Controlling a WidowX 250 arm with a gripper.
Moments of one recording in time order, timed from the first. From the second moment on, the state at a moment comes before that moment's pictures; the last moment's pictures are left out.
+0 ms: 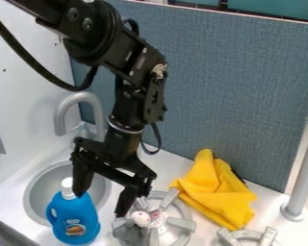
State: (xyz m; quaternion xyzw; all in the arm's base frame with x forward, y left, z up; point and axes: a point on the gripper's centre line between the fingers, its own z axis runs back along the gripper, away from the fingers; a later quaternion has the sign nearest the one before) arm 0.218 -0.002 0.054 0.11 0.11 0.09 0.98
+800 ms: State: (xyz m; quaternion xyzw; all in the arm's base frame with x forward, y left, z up) arm 0.301 -0.069 0.023 0.07 0.06 0.06 0.99
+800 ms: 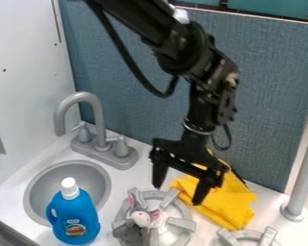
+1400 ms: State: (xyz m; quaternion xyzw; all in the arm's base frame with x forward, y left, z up) arm 0.366 -0.116 -0.025 0.02 0.04 0.03 1.00
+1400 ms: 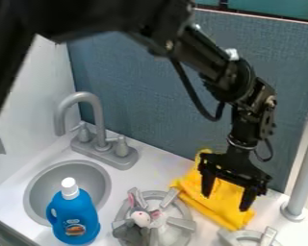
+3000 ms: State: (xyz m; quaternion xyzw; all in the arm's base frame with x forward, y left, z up) arm 0.420 -0.010 -0.094 0.17 -0.07 0.12 0.98
